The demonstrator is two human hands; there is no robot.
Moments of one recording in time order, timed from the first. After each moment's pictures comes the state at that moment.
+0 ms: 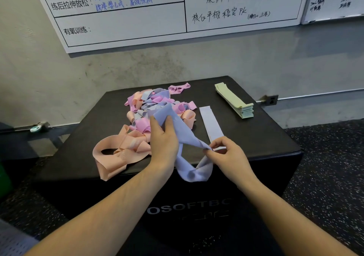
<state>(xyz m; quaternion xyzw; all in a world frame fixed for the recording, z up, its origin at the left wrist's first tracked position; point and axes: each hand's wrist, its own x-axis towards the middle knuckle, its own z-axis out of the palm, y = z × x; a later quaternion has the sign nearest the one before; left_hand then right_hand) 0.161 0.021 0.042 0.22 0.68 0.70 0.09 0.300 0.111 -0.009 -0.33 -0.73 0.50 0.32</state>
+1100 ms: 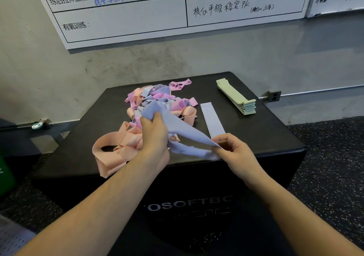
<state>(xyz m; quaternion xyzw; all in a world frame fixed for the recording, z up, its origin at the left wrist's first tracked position) 0.129 0.030 0.046 0.09 0.65 0.73 0.17 0.310 0.127 -0.018 -0.25 -0.72 0.57 0.30</state>
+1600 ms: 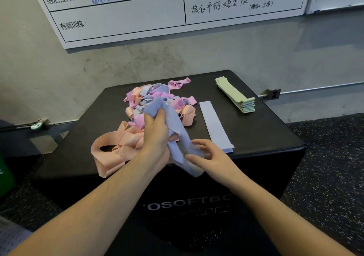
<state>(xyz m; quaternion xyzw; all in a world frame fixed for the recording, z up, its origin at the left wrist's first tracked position) 0.145 0.027 0.051 0.14 0.61 0.76 0.20 0.285 0.098 -0.025 -0.24 -0.73 0.61 0.22</state>
